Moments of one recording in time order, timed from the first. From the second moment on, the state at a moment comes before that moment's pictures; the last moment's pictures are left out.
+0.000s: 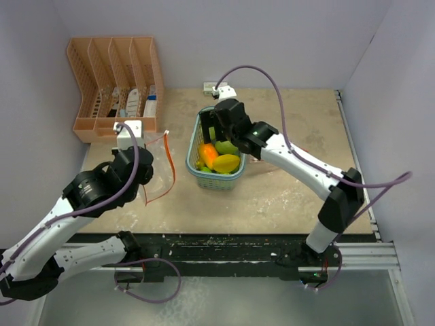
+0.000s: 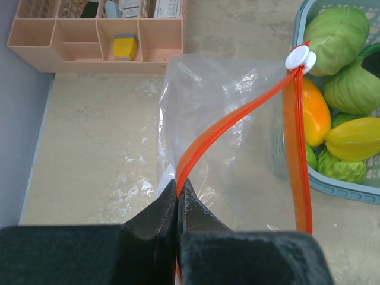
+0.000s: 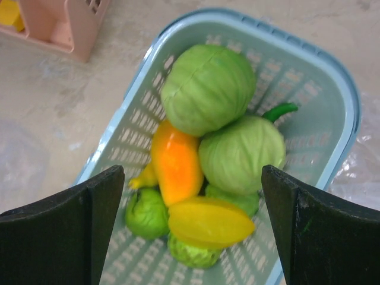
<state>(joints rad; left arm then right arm) -0.87 0.89 1.29 -1.09 -0.84 -0.52 0.80 1.63 1.54 -0.49 0.35 0.31</state>
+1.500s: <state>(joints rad) -0.87 0.82 1.20 -1.05 -0.79 -0.54 0.66 1.96 1.53 -0.09 0.13 0.39</state>
